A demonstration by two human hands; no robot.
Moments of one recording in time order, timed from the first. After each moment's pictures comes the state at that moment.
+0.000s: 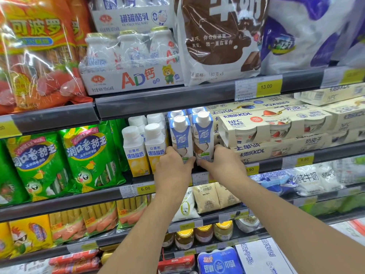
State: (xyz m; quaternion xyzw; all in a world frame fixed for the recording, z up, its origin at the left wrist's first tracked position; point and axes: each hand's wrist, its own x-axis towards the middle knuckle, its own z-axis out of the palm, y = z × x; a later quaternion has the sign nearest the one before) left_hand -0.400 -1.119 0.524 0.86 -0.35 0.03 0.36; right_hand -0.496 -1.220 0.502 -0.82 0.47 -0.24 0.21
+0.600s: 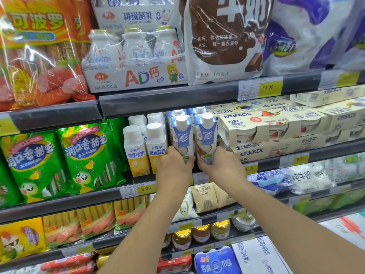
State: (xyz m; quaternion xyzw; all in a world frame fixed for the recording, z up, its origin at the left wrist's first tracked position) left_hand -0.401 -1.112 0.530 0.86 -0.37 0.00 0.35; right_hand -0.497 -1.200 0.507 -0.81 0.50 -0.24 0.18
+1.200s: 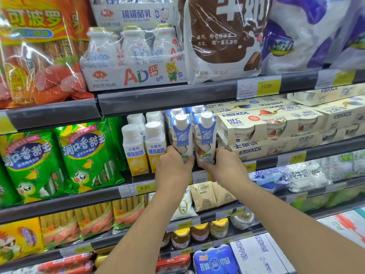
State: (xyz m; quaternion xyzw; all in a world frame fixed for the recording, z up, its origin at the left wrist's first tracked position) left_hand -0.400 -1.111 0.528 0.85 -0.37 0.00 0.37; right_hand -0.504 -1.208 0.498 -0.82 0.48 -0.23 0.21
